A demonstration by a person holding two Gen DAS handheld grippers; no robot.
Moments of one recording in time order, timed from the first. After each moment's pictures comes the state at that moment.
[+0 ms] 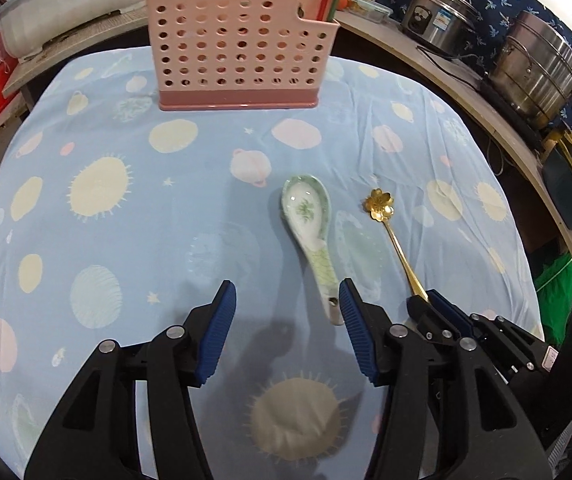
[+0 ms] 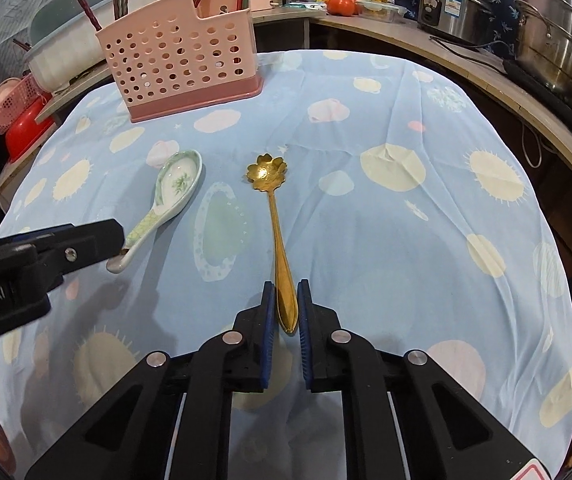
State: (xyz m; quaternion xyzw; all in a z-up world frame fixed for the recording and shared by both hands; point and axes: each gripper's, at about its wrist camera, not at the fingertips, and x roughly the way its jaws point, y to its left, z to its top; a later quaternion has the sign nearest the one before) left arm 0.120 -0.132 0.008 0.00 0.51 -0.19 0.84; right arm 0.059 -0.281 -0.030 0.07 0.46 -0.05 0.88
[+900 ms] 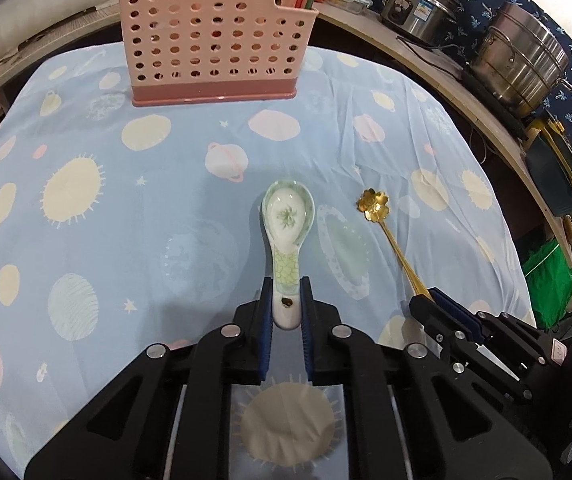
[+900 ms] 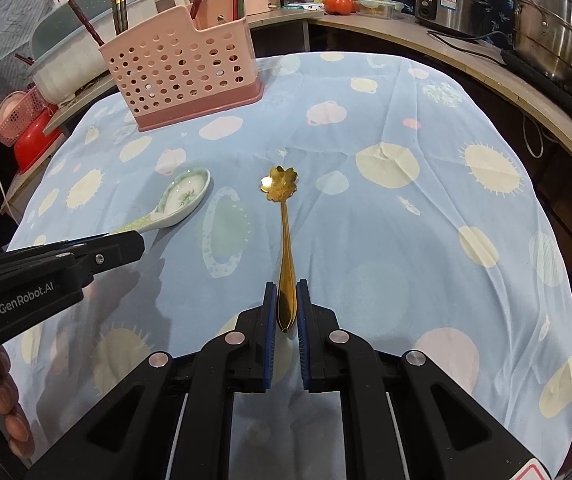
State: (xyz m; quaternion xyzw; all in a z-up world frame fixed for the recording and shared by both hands) left arm 0.125 -0.131 0.004 0.00 0.51 -0.23 0.83; right arm 0.051 -0.286 -0.020 0.09 0.46 -0.04 0.88
